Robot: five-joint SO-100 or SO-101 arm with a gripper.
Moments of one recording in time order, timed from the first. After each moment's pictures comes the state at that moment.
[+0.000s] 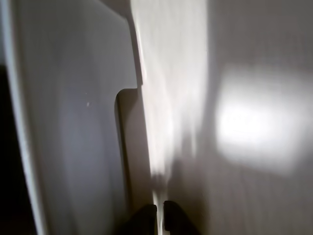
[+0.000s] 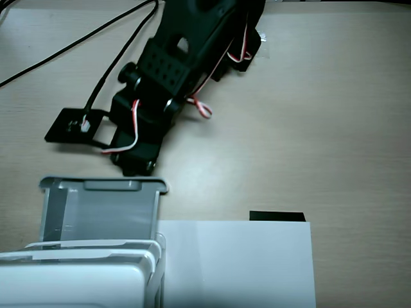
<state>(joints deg) 31.9 105.7 131.2 23.6 -22.9</state>
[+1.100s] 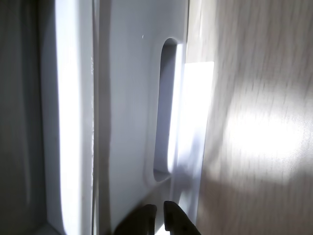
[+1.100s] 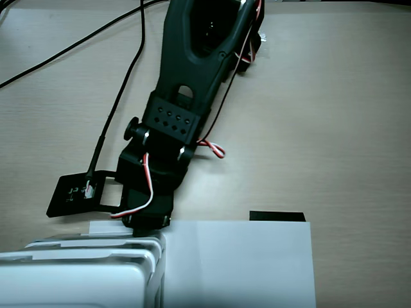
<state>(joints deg) 20.0 91.1 113.4 19.0 -21.4</state>
